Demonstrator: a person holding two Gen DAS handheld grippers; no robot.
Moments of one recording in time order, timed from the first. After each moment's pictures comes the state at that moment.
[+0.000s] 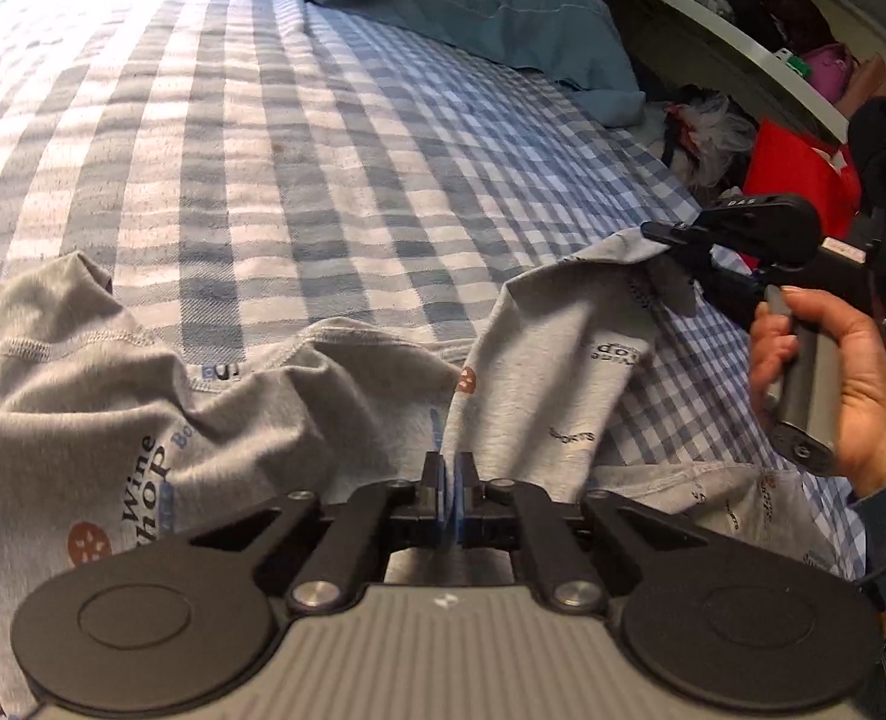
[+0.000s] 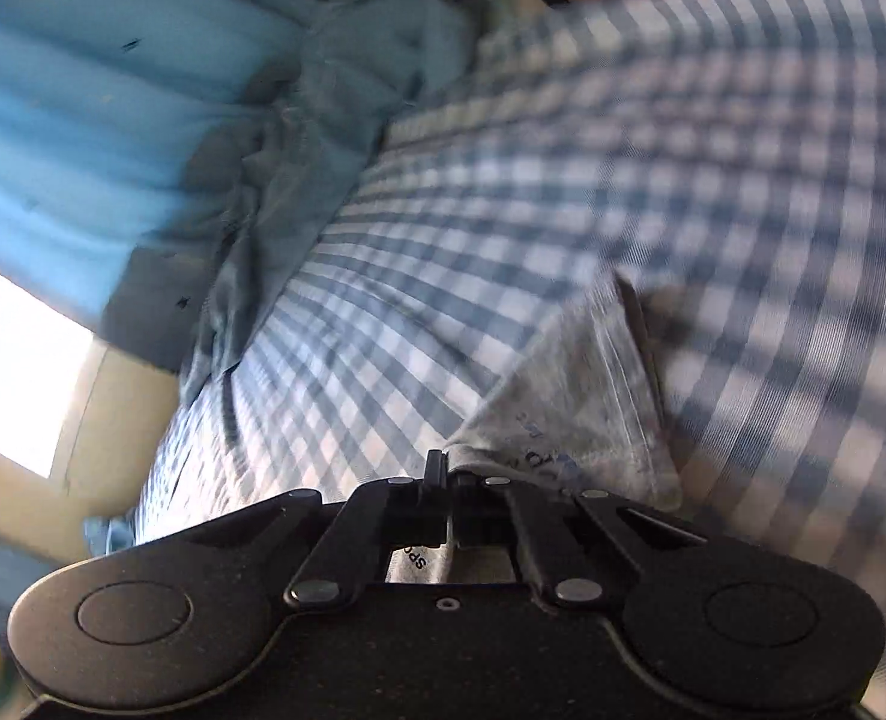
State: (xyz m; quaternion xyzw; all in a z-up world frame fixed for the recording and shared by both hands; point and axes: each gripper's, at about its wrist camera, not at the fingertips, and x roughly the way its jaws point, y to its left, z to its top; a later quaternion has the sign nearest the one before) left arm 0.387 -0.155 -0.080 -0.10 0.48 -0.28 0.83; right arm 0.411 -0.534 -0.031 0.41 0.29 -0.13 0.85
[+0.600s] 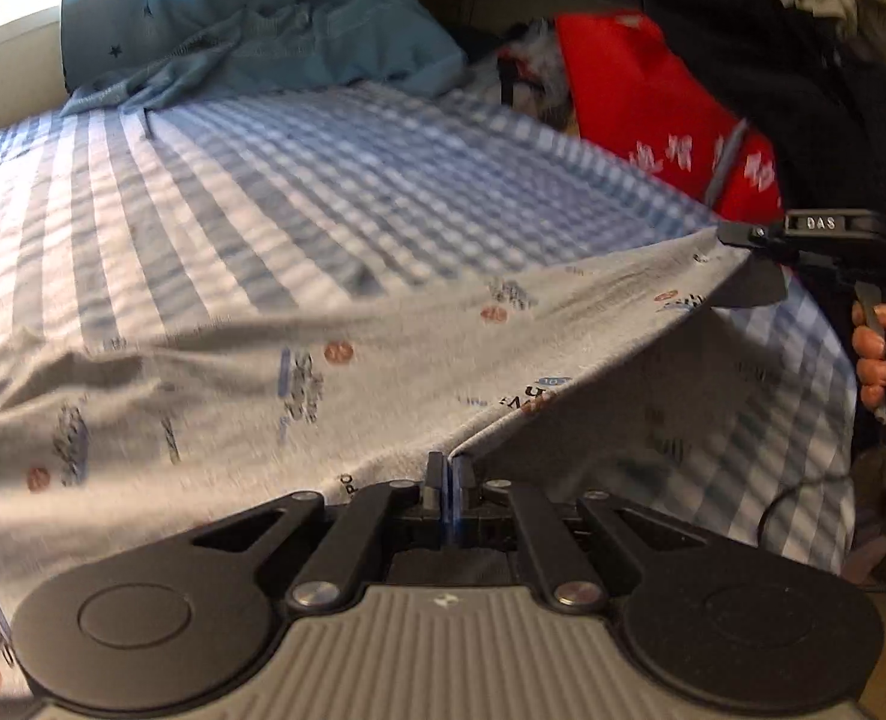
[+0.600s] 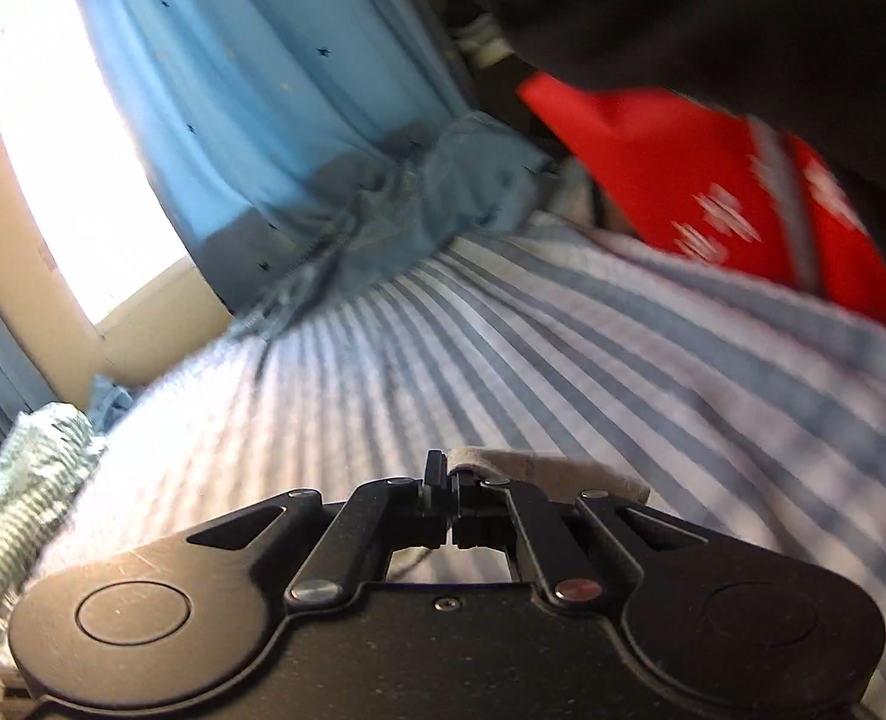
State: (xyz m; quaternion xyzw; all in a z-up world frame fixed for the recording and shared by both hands) left arm 0.247 -0.214 -0.052 0.07 0.41 -0.35 0.84; right arm 0.149 -0.582 0.020 0.23 0.26 -0.10 0.93
